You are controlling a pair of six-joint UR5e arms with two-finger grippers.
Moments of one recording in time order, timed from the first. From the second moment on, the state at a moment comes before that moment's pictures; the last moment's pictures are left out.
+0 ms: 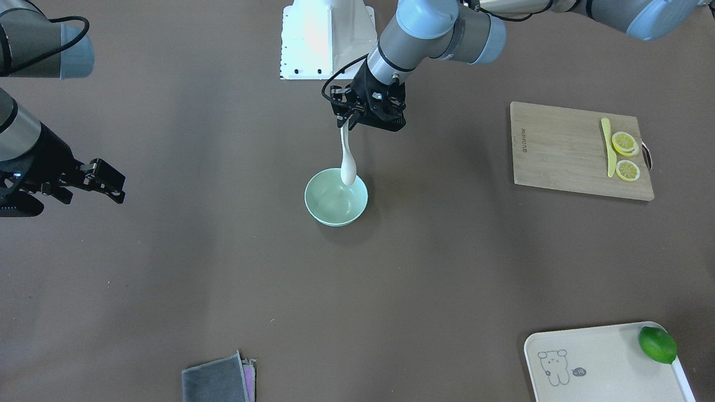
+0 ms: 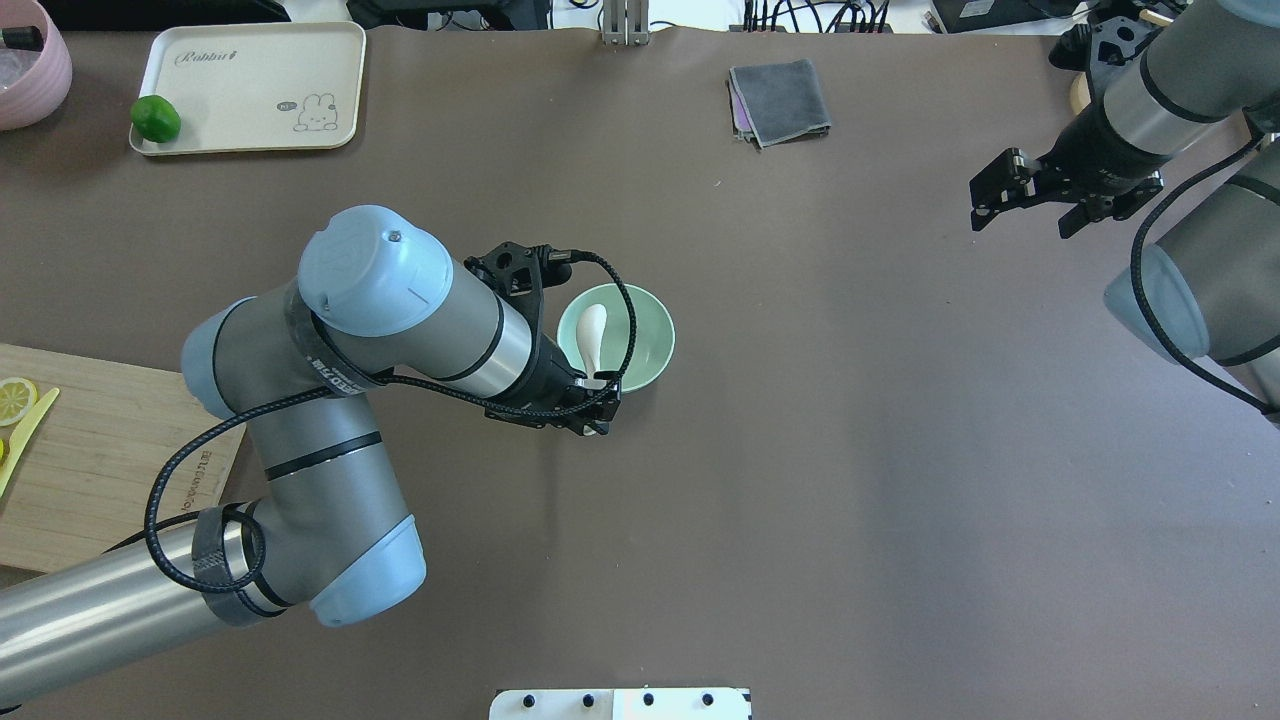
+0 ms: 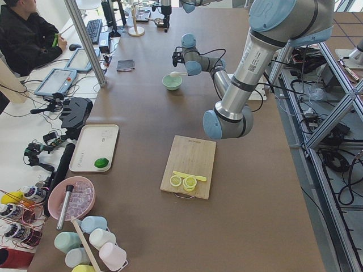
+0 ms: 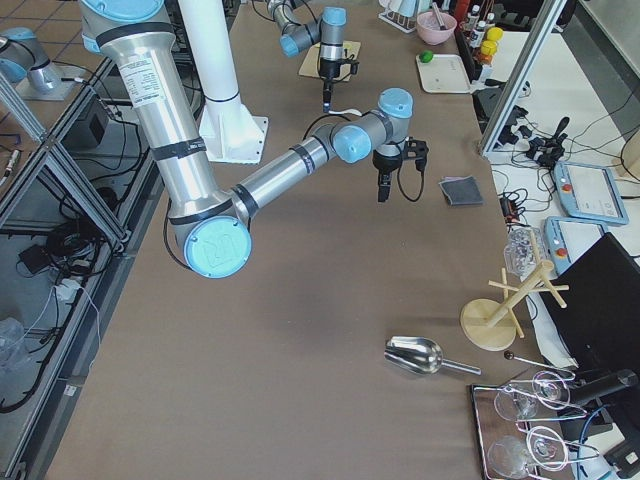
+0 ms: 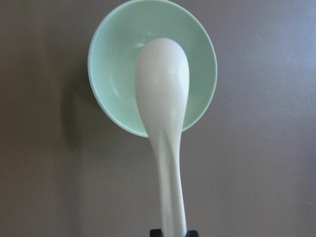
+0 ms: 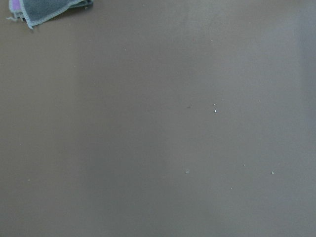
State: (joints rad) left arm -0.51 -2.20 -1.76 -1.88 -2.07 -1.33; right arm 1.05 -1.24 1.82 -1.61 2.24 0.80
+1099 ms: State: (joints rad) left arm -0.51 -2.26 -1.65 -1.90 -2.05 -1.27; right arm 1.05 -1.24 1.81 -1.61 2.24 0.79
